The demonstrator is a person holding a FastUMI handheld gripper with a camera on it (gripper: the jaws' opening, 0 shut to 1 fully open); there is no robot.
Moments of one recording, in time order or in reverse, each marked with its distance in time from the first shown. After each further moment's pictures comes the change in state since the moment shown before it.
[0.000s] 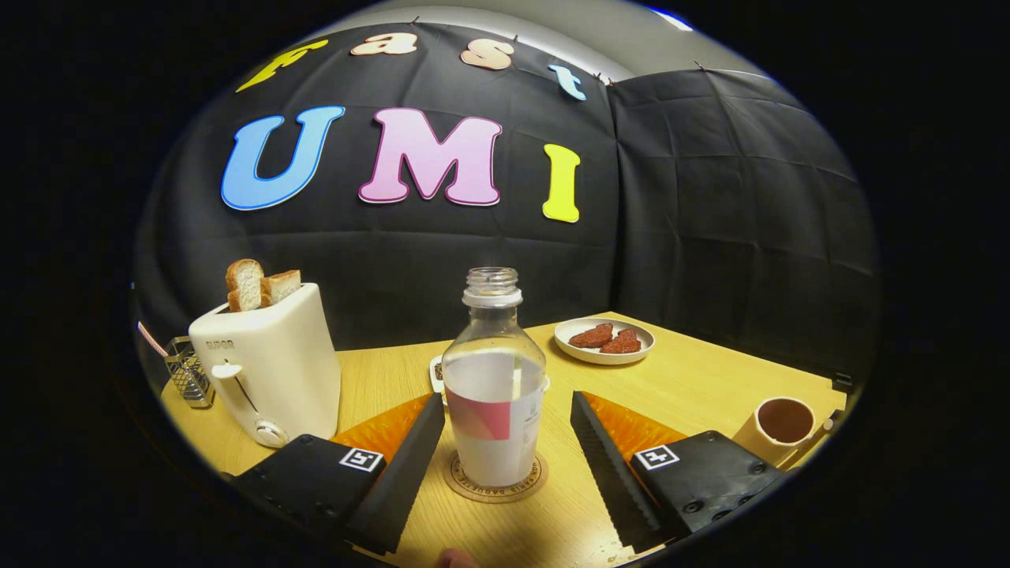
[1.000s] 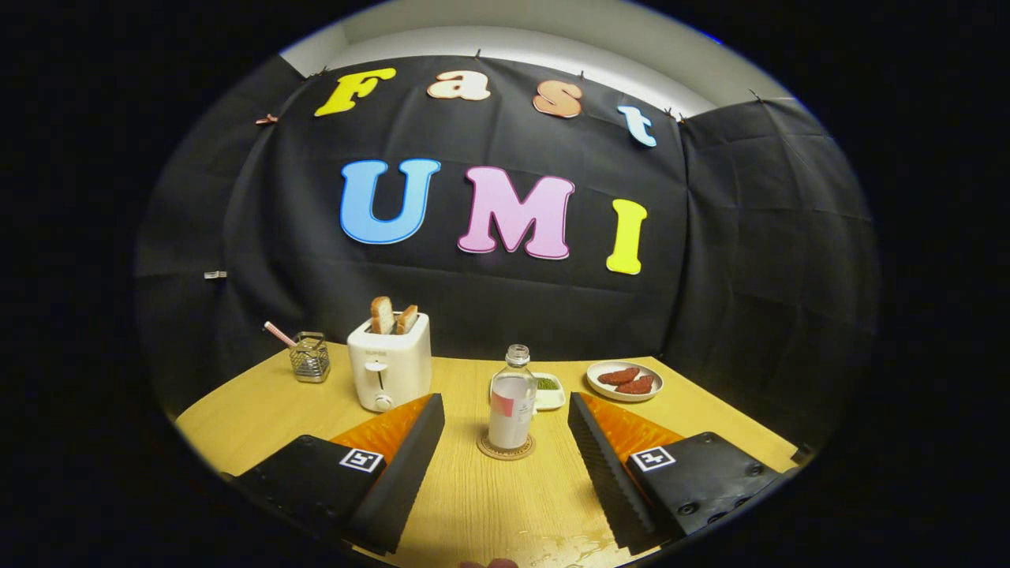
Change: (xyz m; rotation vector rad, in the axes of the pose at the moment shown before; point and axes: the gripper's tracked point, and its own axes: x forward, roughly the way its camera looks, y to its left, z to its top) arm -0.182 -0.039 0.103 -0.124 -0.099 0.372
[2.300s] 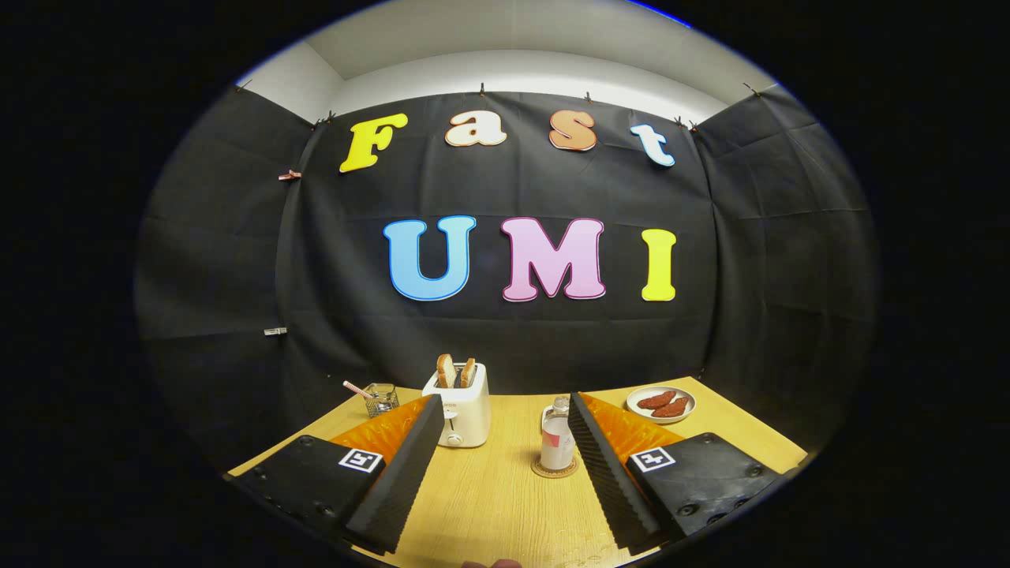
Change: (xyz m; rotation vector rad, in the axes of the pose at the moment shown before) arm -0.051 0.024 0.089 0.130 -0.060 0.151
